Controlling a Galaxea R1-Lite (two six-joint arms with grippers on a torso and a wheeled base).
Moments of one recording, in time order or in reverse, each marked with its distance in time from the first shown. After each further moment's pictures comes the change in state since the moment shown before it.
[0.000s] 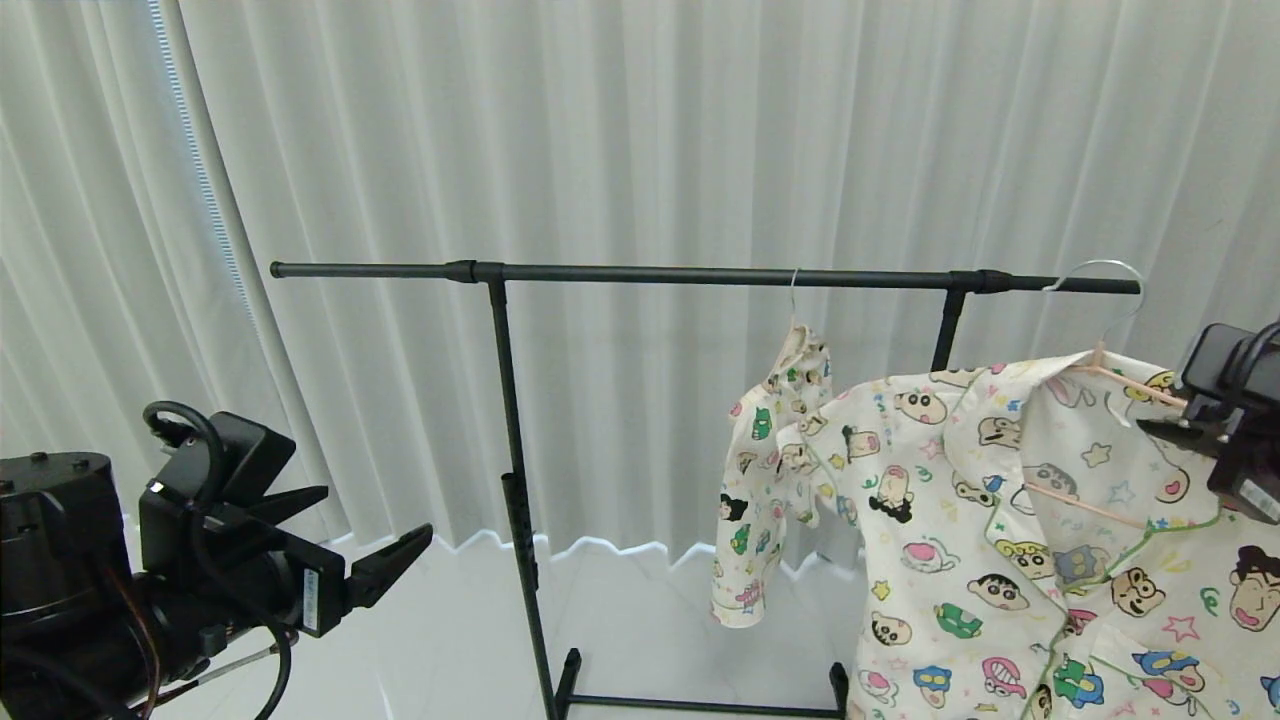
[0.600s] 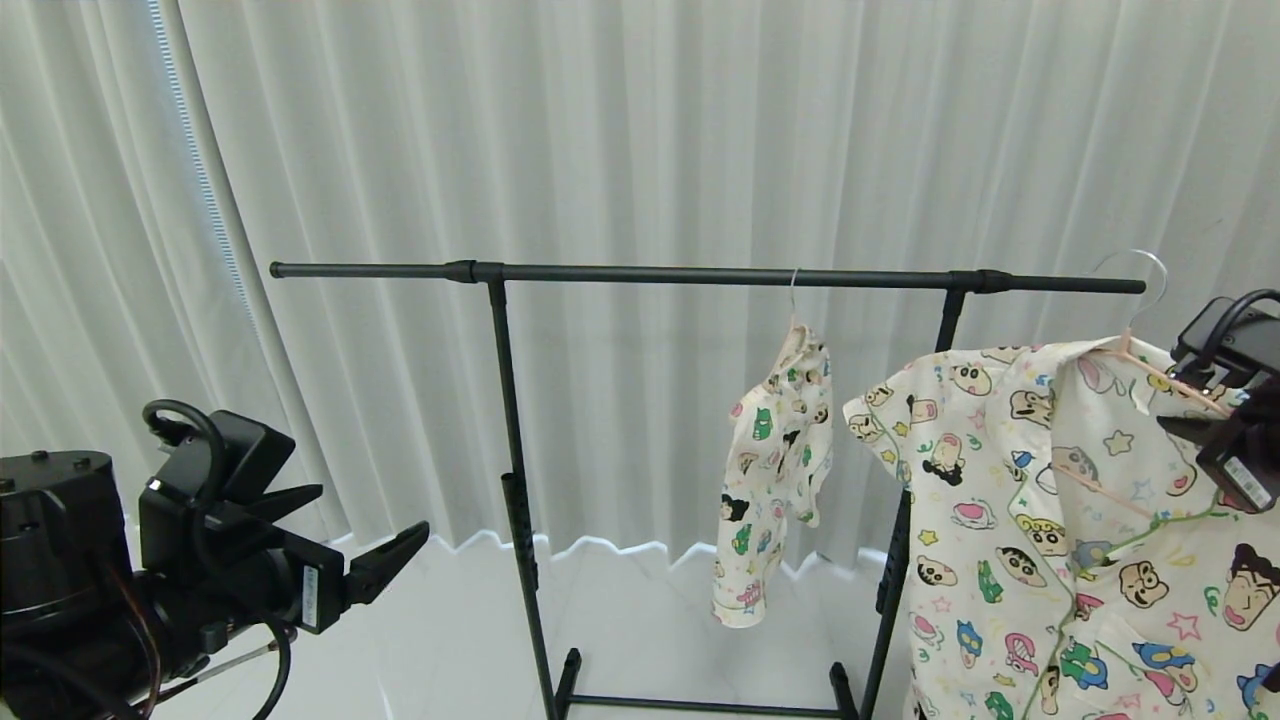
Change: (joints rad) left arm 0.000 0.001 -0.003 0.000 0.025 0.001; right arm -0.003 0.050 -0.021 -0.013 -0.142 0.228
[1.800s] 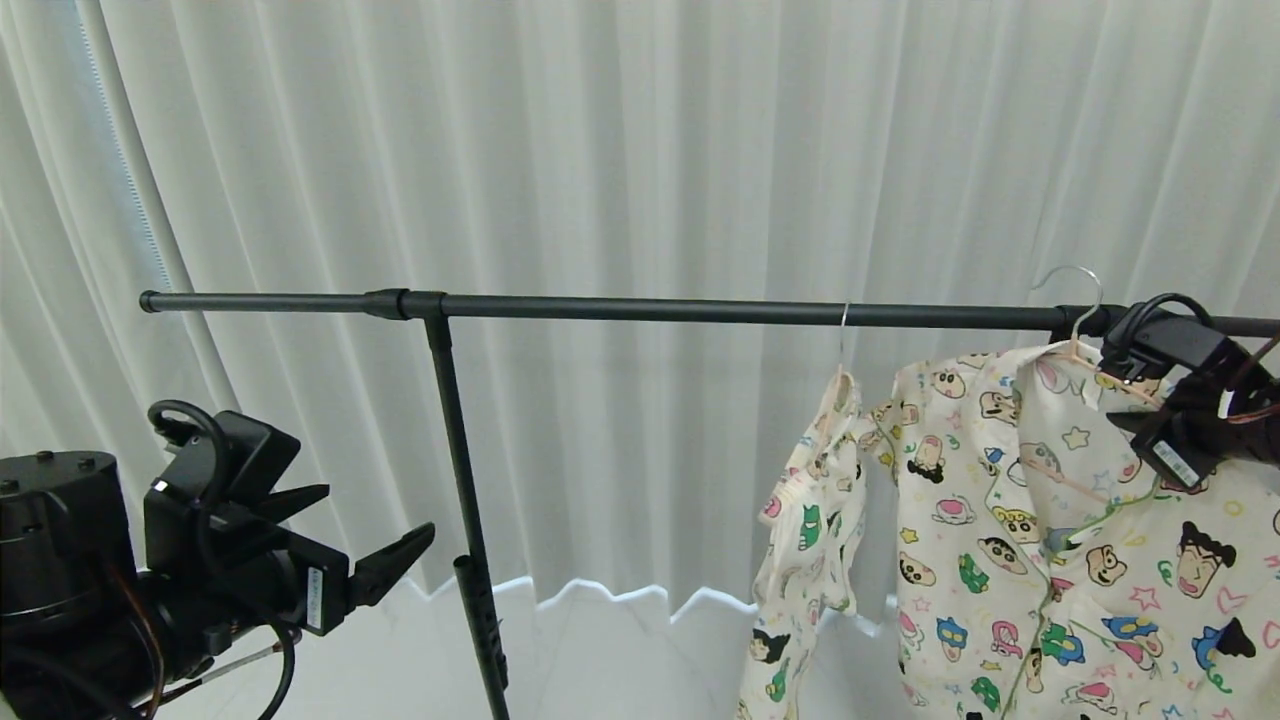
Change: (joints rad) left arm -0.016 0.000 0.000 0.000 -0.002 -0.002; right arm 0.028 0.177 -0.071 -0.052 -0.042 0.006
